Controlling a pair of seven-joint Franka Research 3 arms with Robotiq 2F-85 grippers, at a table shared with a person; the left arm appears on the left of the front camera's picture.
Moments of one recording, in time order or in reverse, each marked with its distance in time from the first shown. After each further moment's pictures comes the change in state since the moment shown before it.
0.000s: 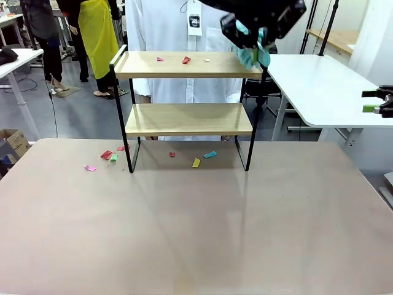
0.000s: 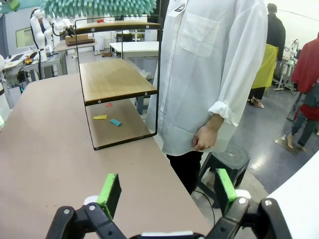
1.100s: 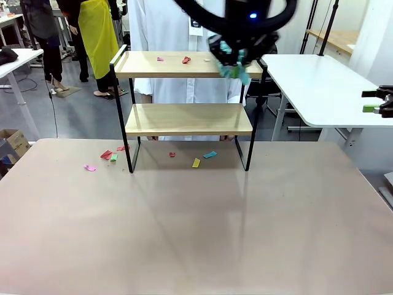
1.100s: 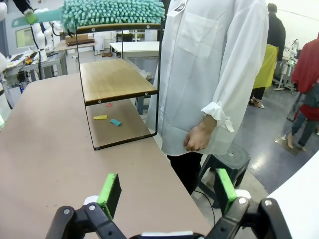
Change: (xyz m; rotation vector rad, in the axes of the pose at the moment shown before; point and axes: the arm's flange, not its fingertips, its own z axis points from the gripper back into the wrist) left arm 0.029 0.033 -0.050 0.148 0.075 0.038; right arm 0.000 0.000 0.000 0.000 0.000 0.000
